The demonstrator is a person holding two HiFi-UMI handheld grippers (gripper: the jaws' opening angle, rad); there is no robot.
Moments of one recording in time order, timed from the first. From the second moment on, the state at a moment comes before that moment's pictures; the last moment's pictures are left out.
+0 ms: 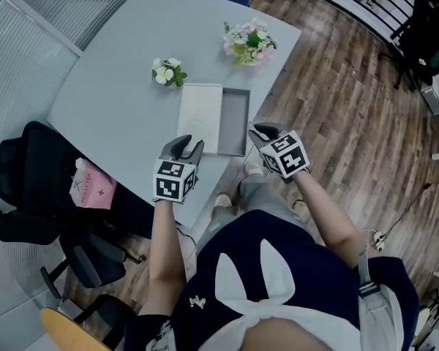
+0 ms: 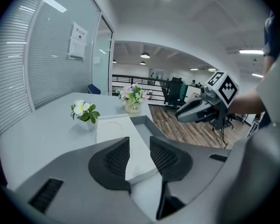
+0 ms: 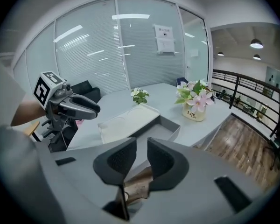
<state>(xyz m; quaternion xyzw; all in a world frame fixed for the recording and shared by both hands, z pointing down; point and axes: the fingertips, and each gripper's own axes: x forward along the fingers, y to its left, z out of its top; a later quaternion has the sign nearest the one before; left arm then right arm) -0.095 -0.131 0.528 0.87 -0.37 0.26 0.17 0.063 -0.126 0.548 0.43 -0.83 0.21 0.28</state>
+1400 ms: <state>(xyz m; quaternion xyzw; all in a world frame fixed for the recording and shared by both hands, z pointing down) -0.060 -0.065 0.462 0.89 -0.40 0.18 0.15 0.008 -0.053 0.472 0.51 -0.83 0.15 0.20</state>
